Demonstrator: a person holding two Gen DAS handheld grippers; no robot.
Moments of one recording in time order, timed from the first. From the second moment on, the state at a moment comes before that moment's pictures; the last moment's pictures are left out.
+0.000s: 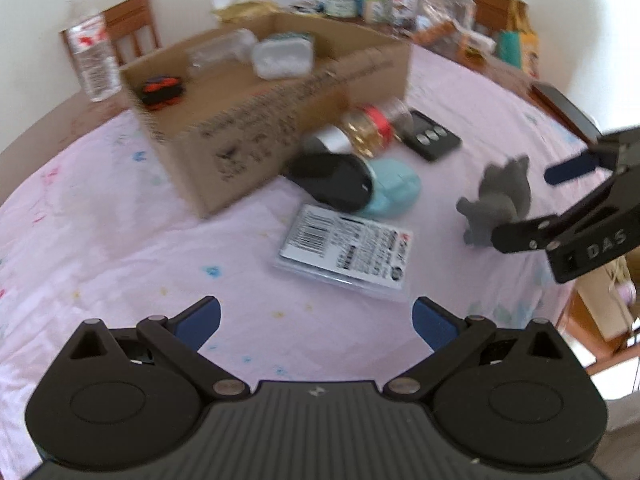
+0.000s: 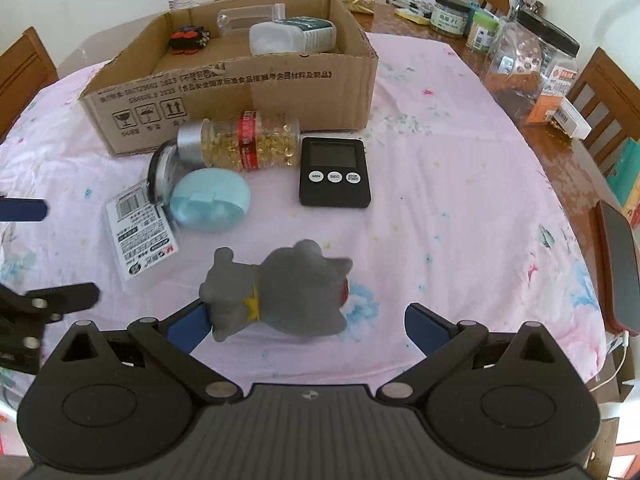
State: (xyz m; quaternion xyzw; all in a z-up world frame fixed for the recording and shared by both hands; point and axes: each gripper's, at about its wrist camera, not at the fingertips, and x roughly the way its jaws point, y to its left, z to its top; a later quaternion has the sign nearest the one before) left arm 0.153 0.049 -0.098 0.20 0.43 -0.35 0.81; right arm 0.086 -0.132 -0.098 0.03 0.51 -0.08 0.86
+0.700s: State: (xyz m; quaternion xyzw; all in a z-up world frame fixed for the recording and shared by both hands) left arm 0.180 0.016 -0.116 0.22 0.42 -0.42 0.78; right arm 0.070 -0.129 -0.122 0.00 0.50 -0.03 0.86
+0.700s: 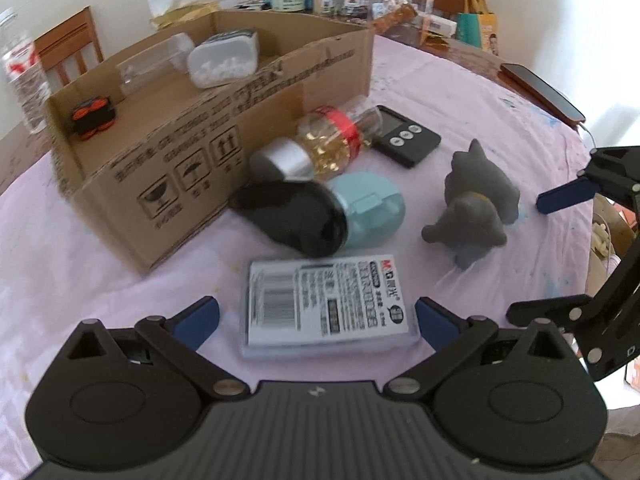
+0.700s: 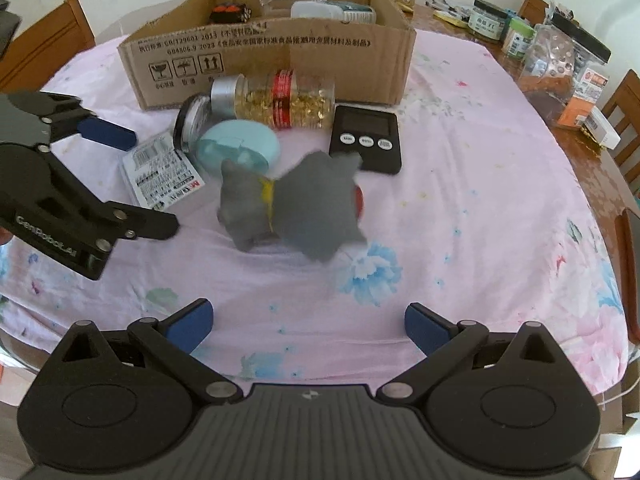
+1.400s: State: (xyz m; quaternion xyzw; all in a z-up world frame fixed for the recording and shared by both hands) left arm 0.177 0.062 -0.111 0.13 0.46 -0.27 0.84; right arm 0.064 -0.129 -0.123 -0.01 0.48 -0.02 0.88
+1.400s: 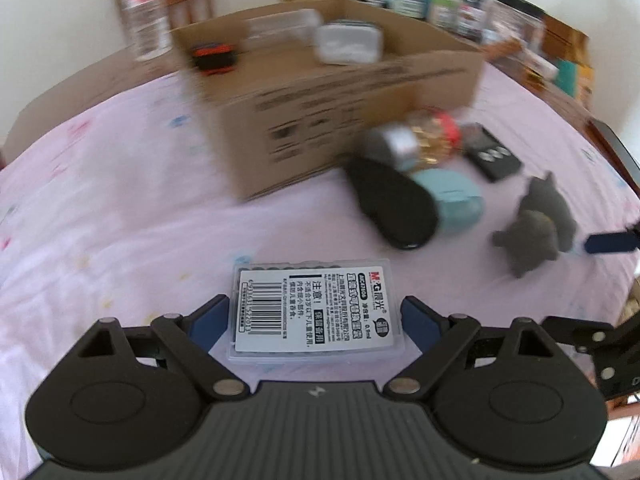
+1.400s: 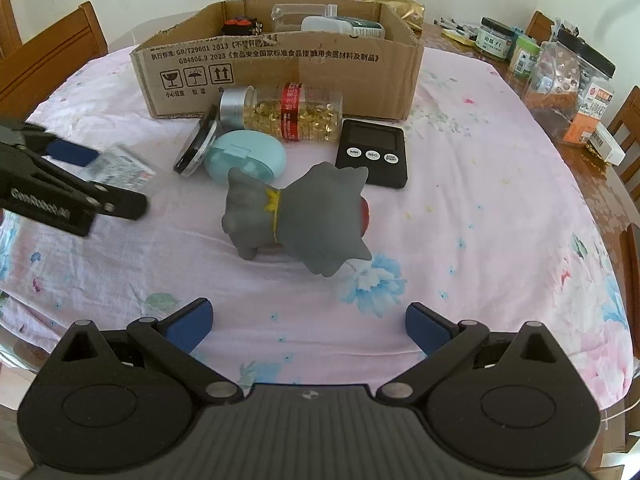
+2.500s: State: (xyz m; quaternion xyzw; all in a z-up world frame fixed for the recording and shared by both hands) left arm 0.173 0.060 -0.116 0.11 0.46 -0.21 0.86; right arm 0.113 -0.128 -0.116 0.00 0.47 -0.02 0.88
